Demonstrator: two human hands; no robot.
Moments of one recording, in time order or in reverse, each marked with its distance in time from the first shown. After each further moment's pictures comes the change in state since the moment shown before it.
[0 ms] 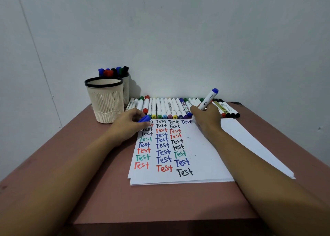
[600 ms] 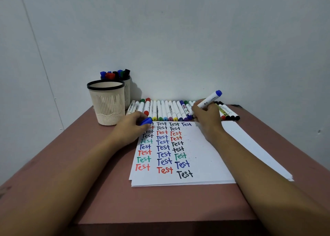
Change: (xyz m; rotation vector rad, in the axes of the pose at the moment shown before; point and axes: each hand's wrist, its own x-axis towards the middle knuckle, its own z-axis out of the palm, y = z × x) left_hand -0.002 0.003 0.001 0.213 -0.007 0.110; right_hand -0.007 -0.012 -0.005 0.186 -0.104 -0.014
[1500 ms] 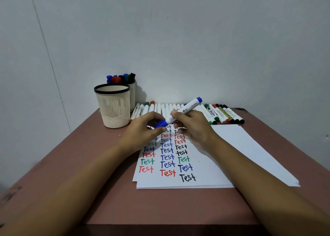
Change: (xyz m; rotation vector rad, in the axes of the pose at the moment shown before) left_hand -0.017 0.023 0.002 -0.249 0.024 0.249; right_hand -0.042 -0.018 0.026 0.082 -0.436 0.017
